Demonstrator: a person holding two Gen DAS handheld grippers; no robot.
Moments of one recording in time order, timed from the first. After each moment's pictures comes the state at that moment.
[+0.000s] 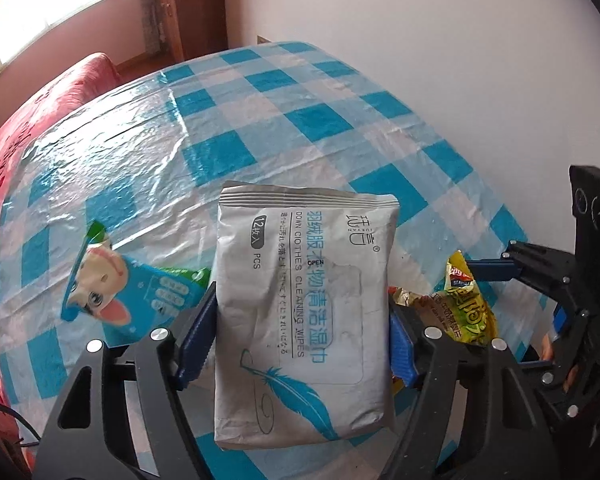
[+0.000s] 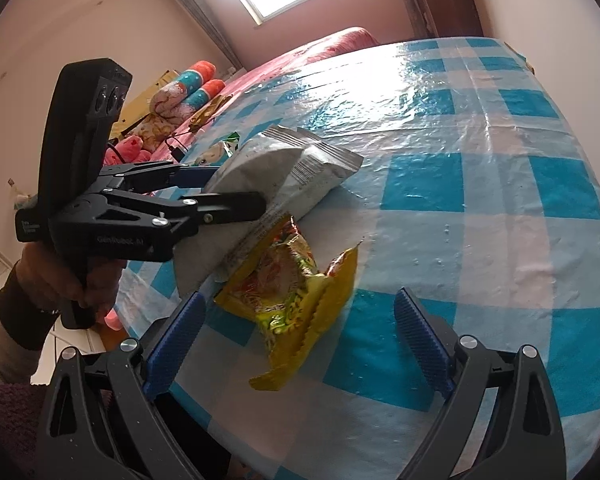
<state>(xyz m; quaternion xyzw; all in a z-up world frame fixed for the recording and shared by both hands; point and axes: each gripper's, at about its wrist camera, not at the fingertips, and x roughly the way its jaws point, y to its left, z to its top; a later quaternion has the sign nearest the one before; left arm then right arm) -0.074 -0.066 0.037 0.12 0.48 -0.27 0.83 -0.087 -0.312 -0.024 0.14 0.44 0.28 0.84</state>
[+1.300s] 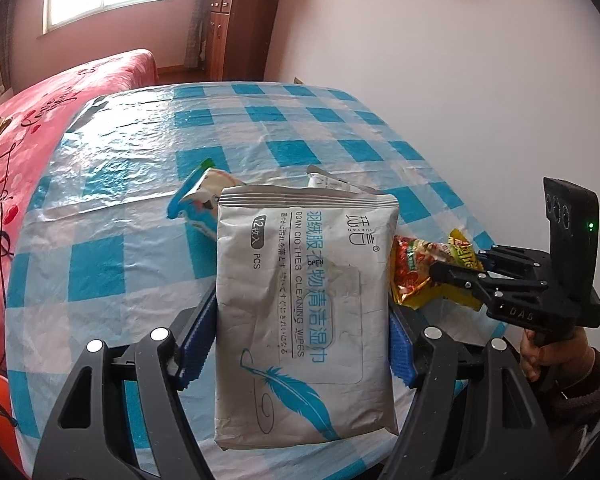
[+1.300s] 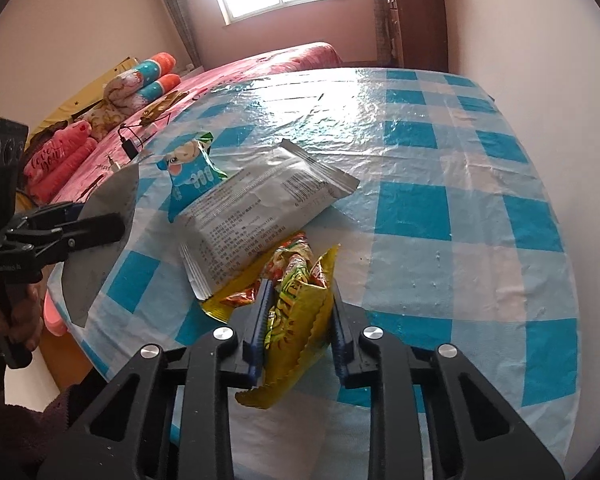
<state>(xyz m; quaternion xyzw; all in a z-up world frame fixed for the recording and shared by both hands) -0.121 0.042 0.049 0.01 0.42 -0.26 0.87 -0.099 -0.269 -0.007 0.05 0.42 0.17 0.89</state>
